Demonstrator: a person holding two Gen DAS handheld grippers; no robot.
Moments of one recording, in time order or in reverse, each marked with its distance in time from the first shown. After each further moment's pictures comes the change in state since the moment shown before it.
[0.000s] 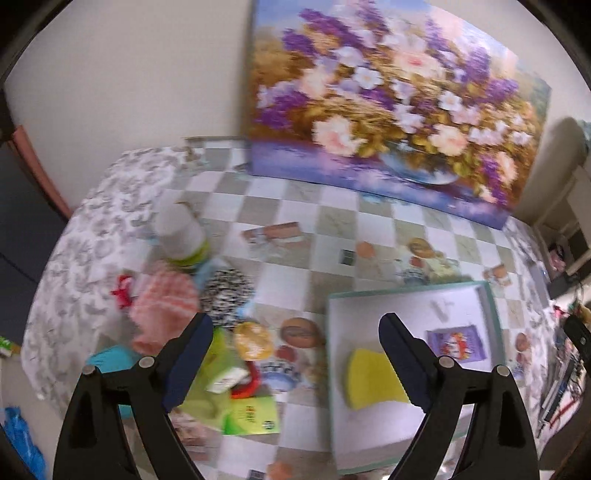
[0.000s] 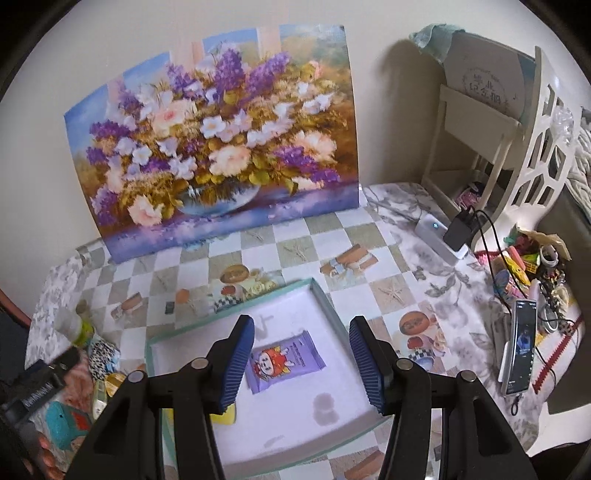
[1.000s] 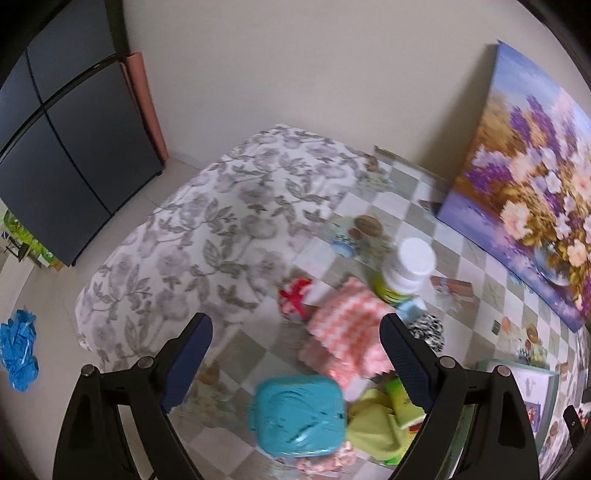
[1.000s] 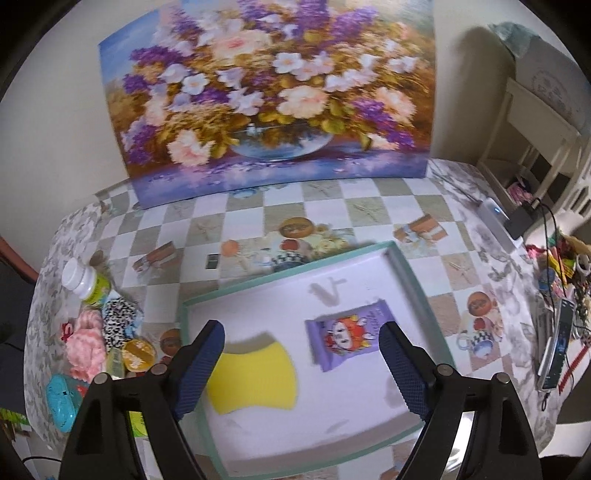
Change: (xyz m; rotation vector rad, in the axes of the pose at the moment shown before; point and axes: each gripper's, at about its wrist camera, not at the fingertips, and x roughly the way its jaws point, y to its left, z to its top) left arm -0.009 0.212 0.004 -0.360 -0.018 0.238; right arm 0.041 0.094 -0.027 -0.119 0.117 0.071
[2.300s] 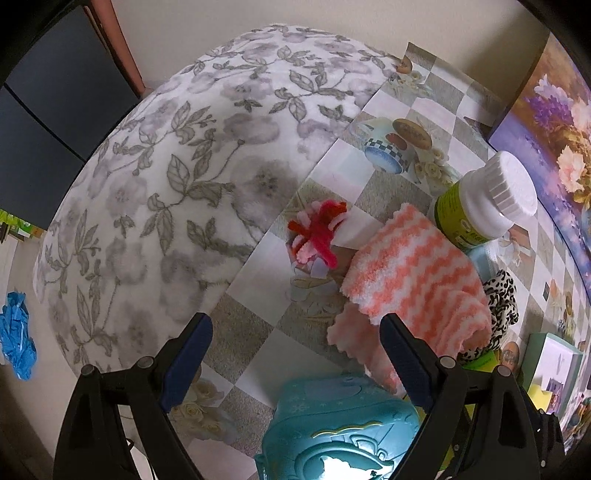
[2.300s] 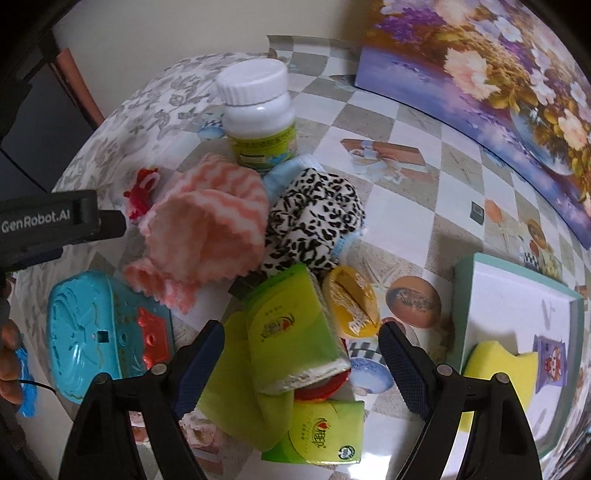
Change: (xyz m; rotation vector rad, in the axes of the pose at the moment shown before) left arm 0.129 0.013 -0.020 0.026 0.317 -0.026; right arm 0.087 0.246 -0.078 -0.501 0.200 0.186
